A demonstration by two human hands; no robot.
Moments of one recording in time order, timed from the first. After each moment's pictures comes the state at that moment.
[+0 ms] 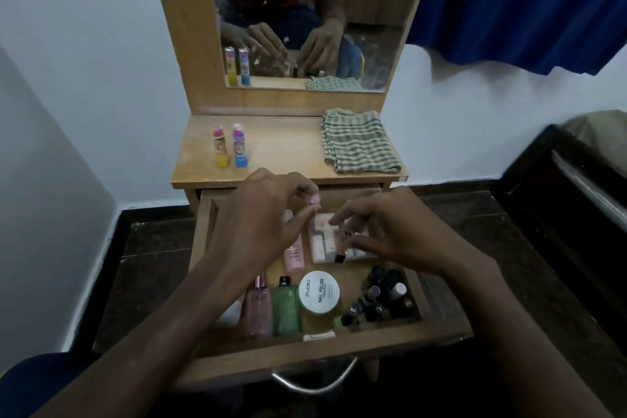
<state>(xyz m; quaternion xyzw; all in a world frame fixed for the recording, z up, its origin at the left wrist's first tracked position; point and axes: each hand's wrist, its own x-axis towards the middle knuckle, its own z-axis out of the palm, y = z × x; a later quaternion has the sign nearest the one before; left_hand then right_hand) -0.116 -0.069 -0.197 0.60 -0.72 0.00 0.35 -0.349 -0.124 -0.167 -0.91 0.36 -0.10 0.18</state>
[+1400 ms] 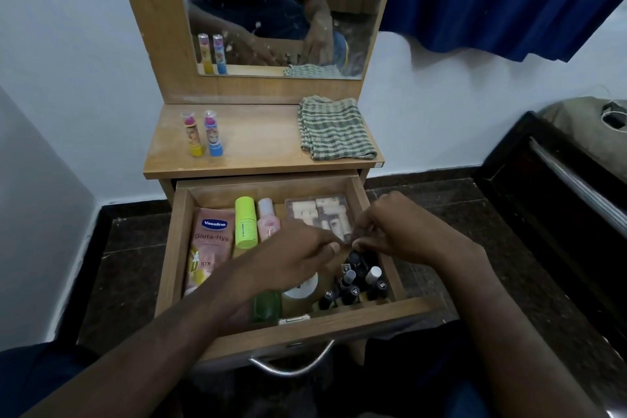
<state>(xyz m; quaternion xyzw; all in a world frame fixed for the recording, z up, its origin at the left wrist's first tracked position) -0.170 -0.077 -0.250 0.47 -0.83 -0.28 0.15 -0.394 -0.140 -0.210 -0.89 0.44 0.01 0.11</state>
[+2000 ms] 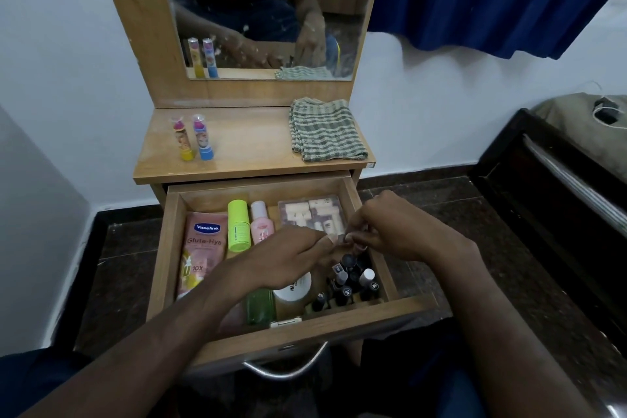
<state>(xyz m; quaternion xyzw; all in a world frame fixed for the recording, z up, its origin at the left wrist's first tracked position) -0.176 -0.081 -0.250 0.48 -0.79 -0.34 0.18 -0.396 -0.137 -0.198 -0.89 0.44 0.02 0.13</state>
